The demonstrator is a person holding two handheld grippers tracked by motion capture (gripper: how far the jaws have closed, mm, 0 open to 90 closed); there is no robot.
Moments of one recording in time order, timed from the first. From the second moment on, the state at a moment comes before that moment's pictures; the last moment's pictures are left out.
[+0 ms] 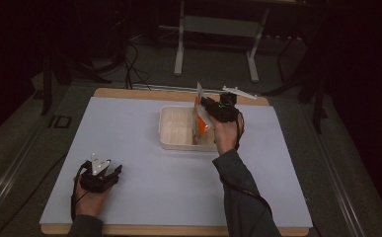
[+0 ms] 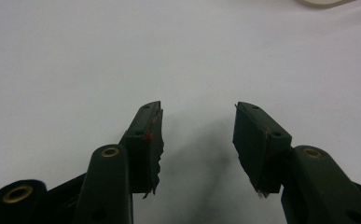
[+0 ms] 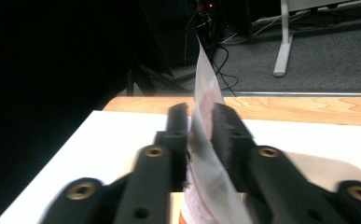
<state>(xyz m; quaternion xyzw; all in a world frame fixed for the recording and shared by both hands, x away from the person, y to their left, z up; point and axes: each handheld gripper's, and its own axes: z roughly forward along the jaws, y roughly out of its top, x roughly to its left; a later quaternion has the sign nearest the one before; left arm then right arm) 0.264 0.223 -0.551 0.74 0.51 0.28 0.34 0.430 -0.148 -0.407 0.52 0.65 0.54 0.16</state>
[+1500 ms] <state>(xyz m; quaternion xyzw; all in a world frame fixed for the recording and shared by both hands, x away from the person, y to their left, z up) 0.264 0.223 -0.551 0.74 0.51 0.29 0.33 0.338 -0.220 -0.391 0.44 0.74 0.49 0.17</state>
